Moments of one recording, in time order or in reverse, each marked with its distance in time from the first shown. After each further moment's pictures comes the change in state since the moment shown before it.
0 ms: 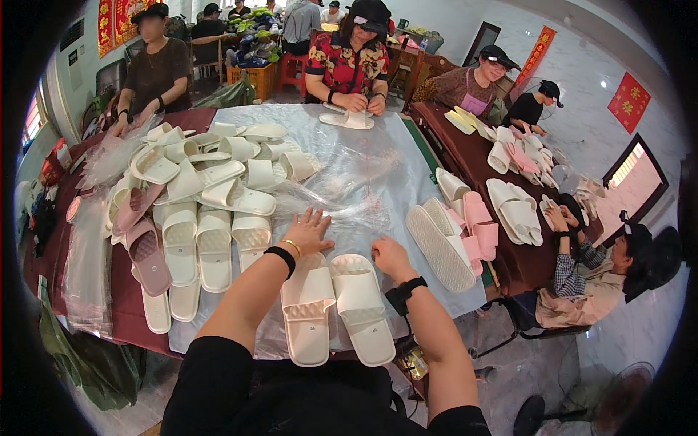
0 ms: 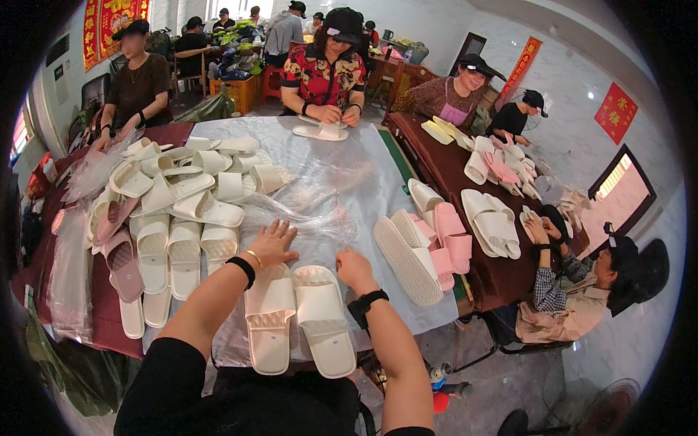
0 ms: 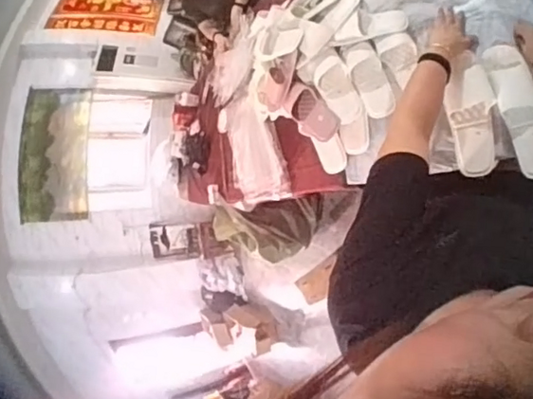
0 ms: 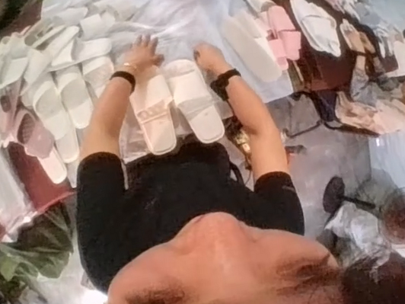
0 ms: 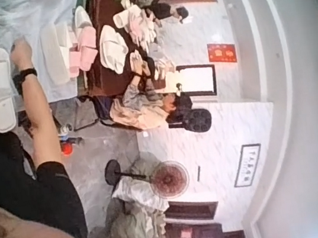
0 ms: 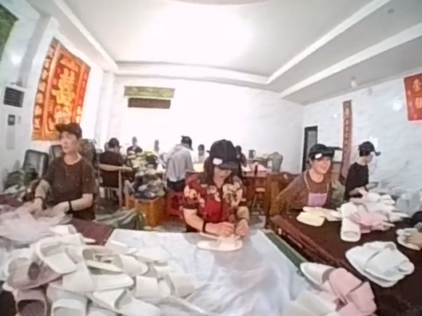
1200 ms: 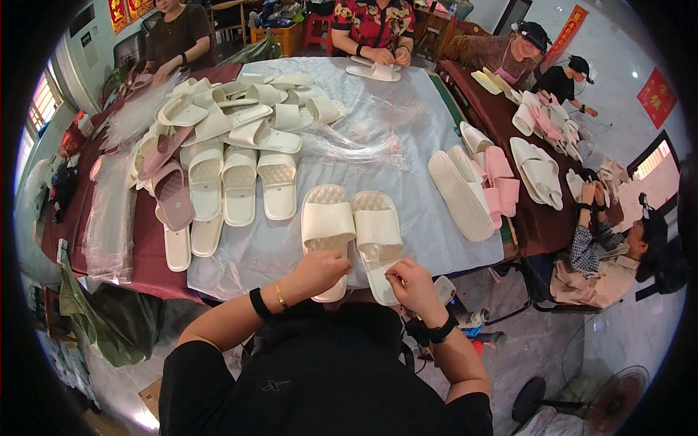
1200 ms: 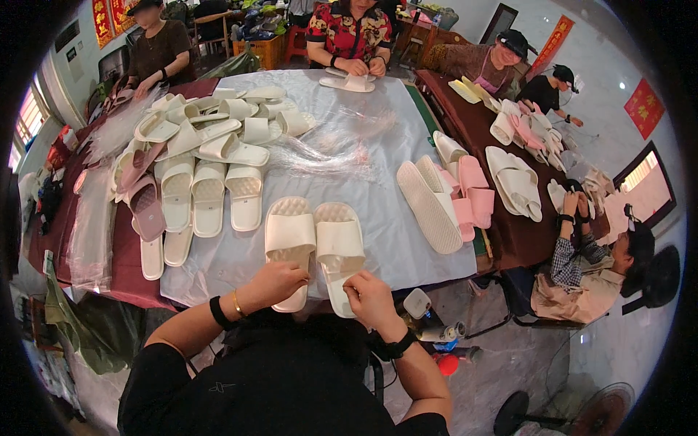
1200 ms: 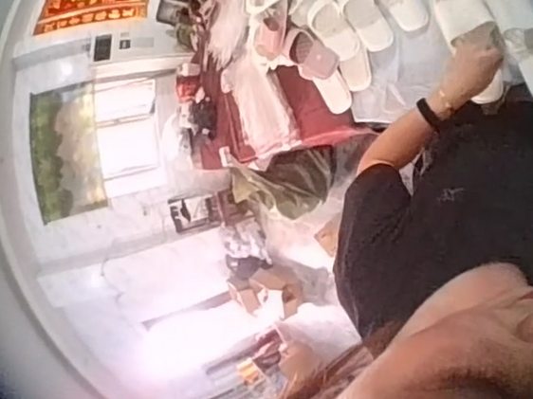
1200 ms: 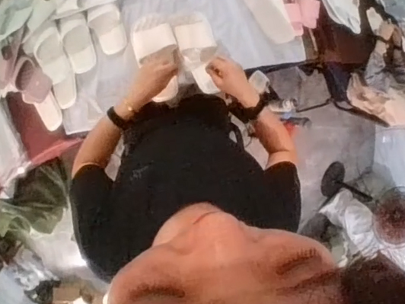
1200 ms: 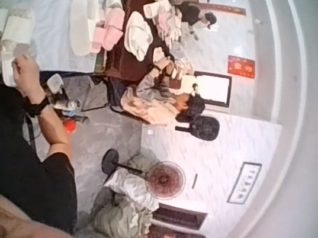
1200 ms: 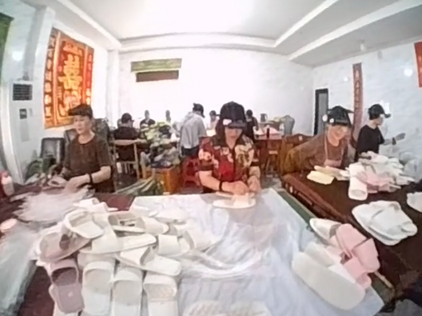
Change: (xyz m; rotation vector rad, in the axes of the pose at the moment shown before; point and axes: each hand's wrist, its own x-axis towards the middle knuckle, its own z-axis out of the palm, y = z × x) left_hand -0.217 0.101 0.009 -0.381 0.219 0.295; right_hand -0.199 -0.097 -0.055 0.396 0.051 -0.134
